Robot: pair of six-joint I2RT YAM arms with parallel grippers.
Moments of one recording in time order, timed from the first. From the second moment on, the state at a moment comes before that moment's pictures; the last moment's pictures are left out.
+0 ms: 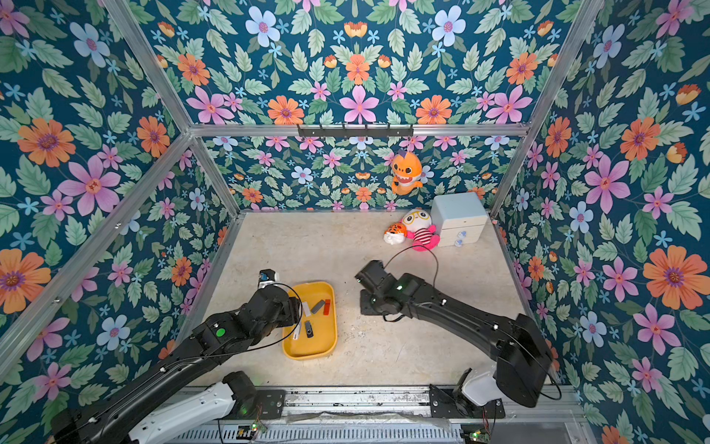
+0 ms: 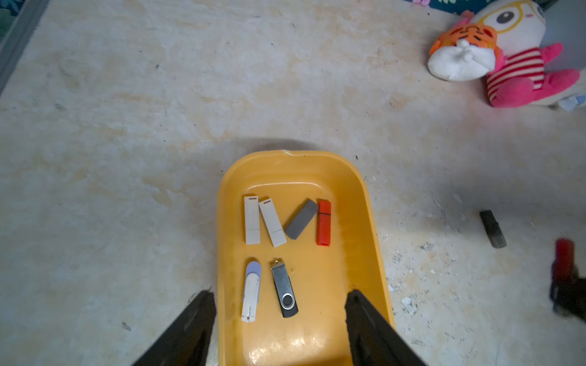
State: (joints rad) left arm -0.80 0.82 0.78 -0.84 -0.45 -0.73; right arm 1.00 1.52 1.21 -0.76 0.03 0.82
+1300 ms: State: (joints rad) left arm -0.77 0.78 0.78 -0.92 -0.56 -0.81; right arm 1.20 2.10 1.61 -0.75 0.03 1.02
